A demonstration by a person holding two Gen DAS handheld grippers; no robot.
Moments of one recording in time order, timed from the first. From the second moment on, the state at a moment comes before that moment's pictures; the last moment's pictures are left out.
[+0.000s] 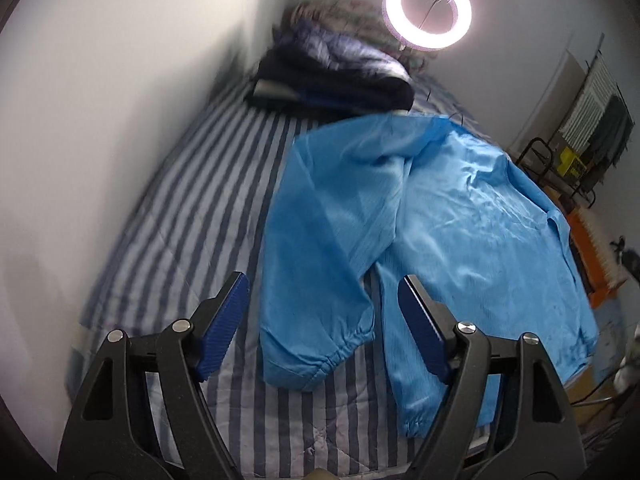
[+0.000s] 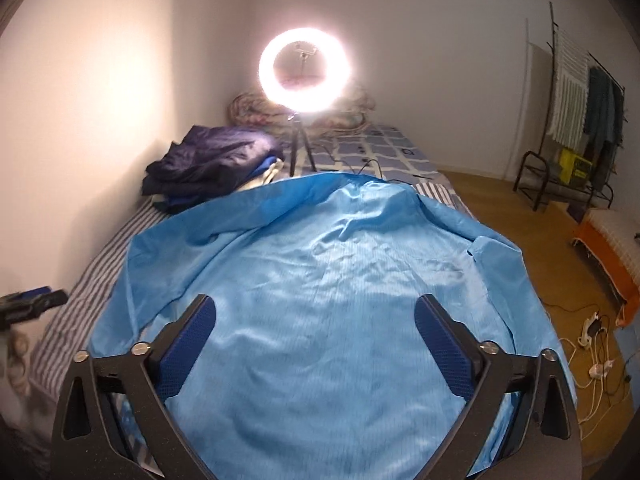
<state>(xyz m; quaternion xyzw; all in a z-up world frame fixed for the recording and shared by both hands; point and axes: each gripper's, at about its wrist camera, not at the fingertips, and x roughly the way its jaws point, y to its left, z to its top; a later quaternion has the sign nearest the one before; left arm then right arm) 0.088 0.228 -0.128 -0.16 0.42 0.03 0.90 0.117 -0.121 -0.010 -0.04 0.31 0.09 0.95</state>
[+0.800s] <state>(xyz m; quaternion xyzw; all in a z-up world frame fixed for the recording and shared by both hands) 0.171 0.207 -0.206 -0.13 0.50 0.04 0.86 0.120 -0.126 -0.047 -0.06 0.37 0.11 0.92</state>
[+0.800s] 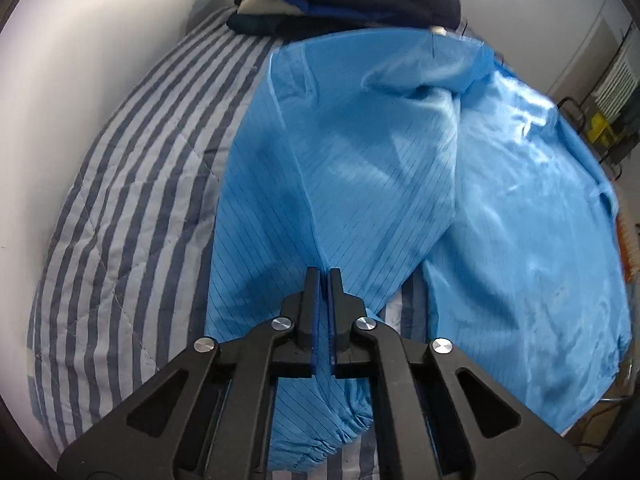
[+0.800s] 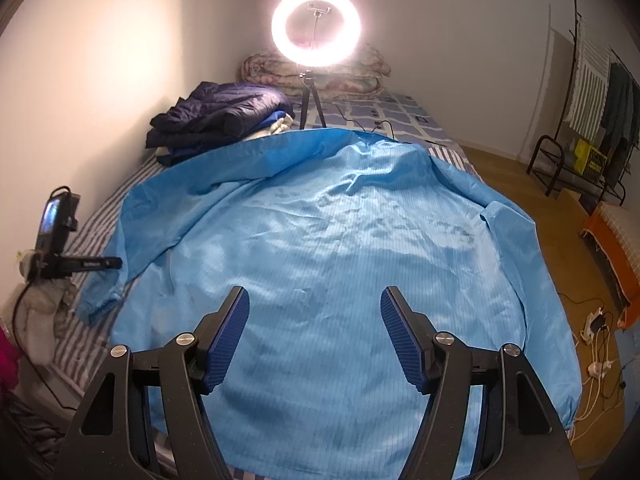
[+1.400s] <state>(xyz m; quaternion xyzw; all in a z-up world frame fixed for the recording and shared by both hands) 0.117 0.082 -0.110 -0.11 0.41 -0.18 0.89 0.140 -0.126 -0.065 -0.02 0.42 0.14 0.90</state>
